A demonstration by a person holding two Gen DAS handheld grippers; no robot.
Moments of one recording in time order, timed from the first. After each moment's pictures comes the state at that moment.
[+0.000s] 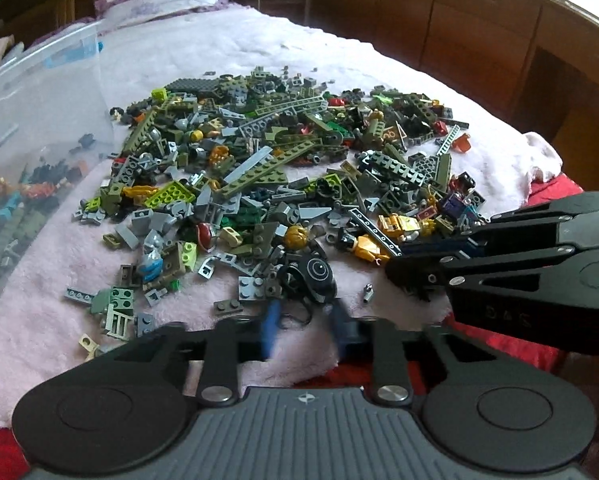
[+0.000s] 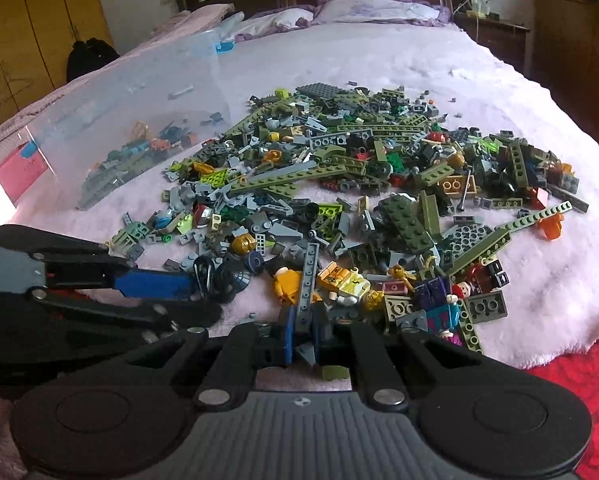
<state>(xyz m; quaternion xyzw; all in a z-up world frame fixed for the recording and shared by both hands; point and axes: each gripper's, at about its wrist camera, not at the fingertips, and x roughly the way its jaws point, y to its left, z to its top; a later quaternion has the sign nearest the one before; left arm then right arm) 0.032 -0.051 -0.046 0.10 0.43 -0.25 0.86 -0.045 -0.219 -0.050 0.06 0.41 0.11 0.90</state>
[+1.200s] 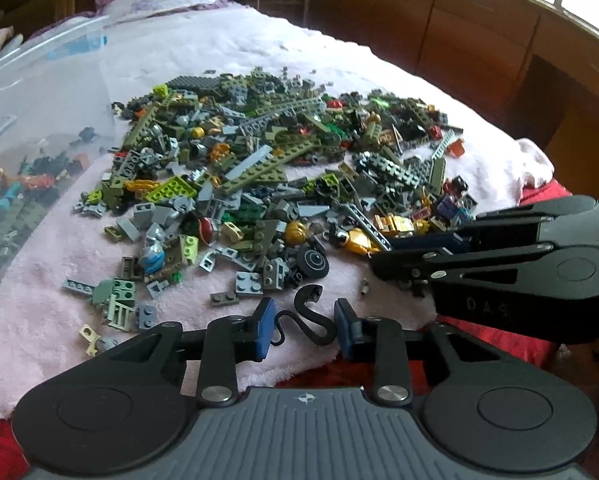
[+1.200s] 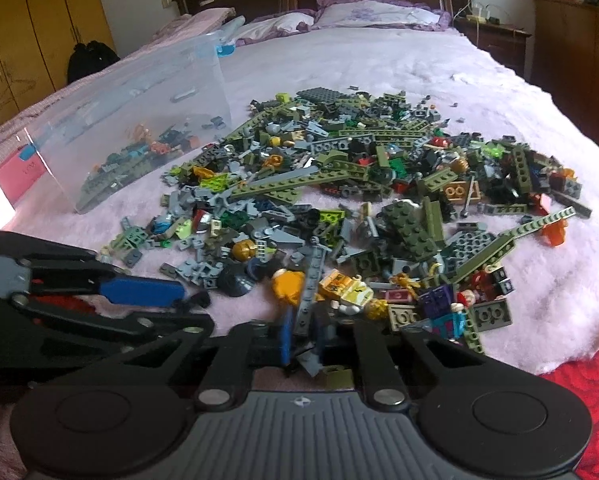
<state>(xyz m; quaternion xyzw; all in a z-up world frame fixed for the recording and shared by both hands) 0.029 -0.044 -0.041 0.08 0.43 -0.26 0.86 -0.042 -0.216 -0.051 0.06 0.40 0.10 0.91</state>
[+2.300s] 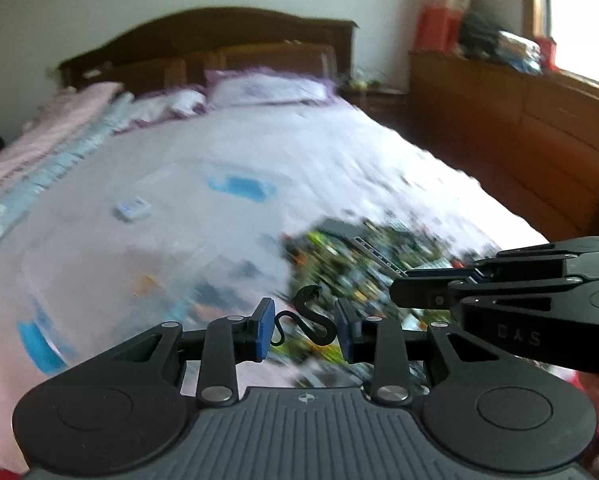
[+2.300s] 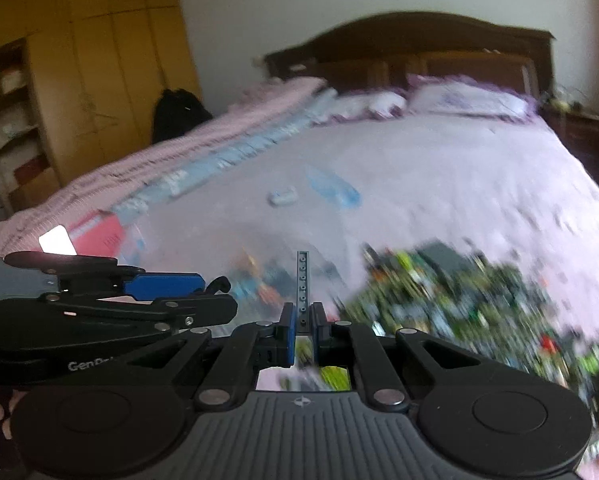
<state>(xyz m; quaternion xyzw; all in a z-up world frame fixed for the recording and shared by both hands) 0.081 0.038 0.083 0.05 0.31 -0.11 0.94 0.044 -0.149 0.072 0.06 0.29 0.23 0.93</state>
